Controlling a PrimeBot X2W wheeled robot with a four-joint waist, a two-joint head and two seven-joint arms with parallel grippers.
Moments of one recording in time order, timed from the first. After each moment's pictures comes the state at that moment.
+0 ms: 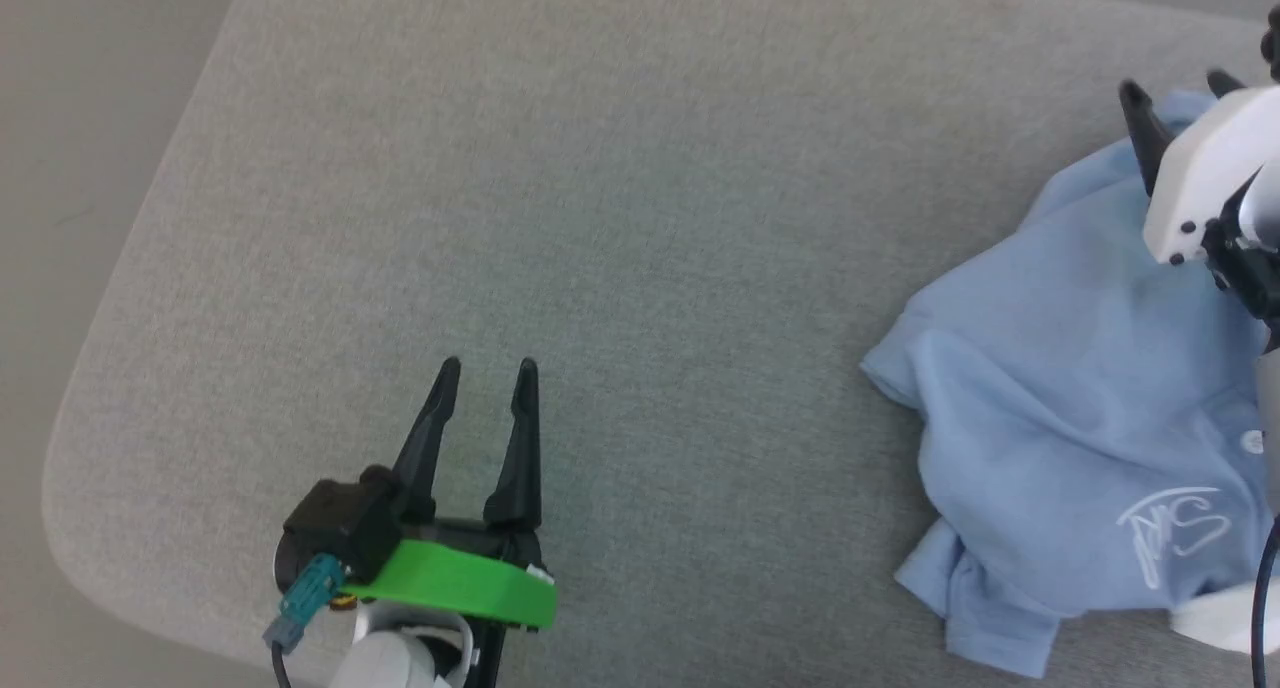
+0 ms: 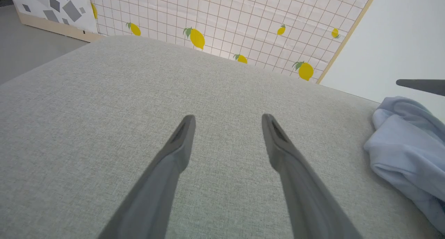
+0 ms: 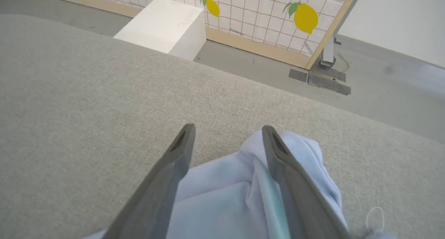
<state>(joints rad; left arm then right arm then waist) -0.06 0.05 -0.23 -0.03 -0.35 -0.03 -0.26 -0.74 -0.31 -0.04 0.44 0.15 0.13 0.45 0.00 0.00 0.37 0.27</state>
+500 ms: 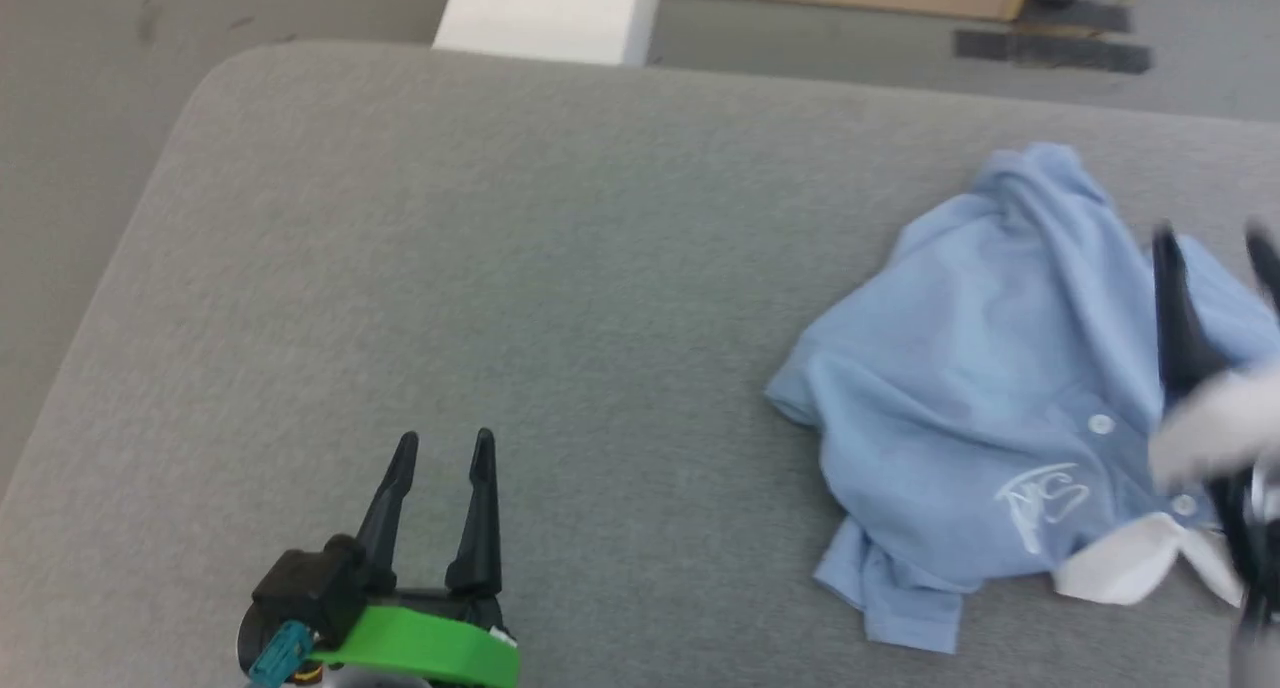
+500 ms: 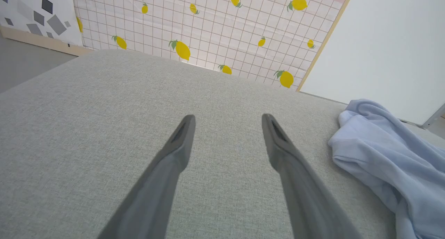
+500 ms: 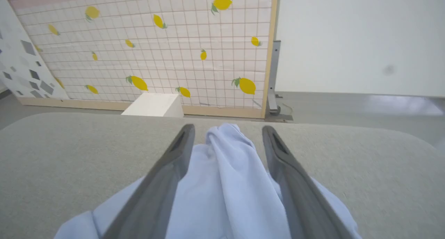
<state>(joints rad) 0.07 0.05 -0.16 -0.04 -0.32 -0.04 -0.26 -0.22 -0.14 -0.22 -0.11 0.17 0.13 0.23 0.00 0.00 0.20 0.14</state>
